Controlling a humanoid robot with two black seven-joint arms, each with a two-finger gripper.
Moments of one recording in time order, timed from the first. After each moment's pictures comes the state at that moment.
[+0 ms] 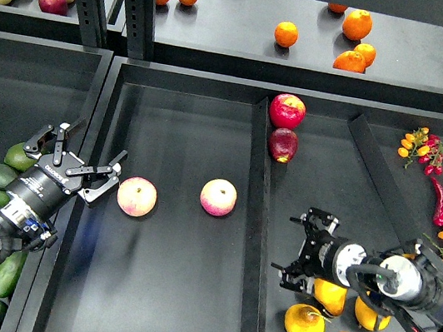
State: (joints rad) left arm -0.05 0.00 -1.47 -1.06 -0.22 -0.49 0.49; right arm 0.47 -0.33 0.81 1.29 -0.04 -0.37 -0.49
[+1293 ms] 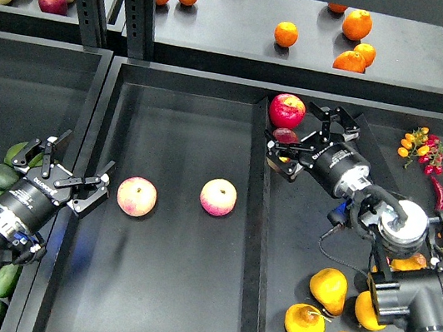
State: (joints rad) left arm 0.01 0.00 -1.58 -1.02 -0.24 -0.49 0.49; right arm 0.32 0.01 1.45 0.88 -0.04 0.37 -0.43
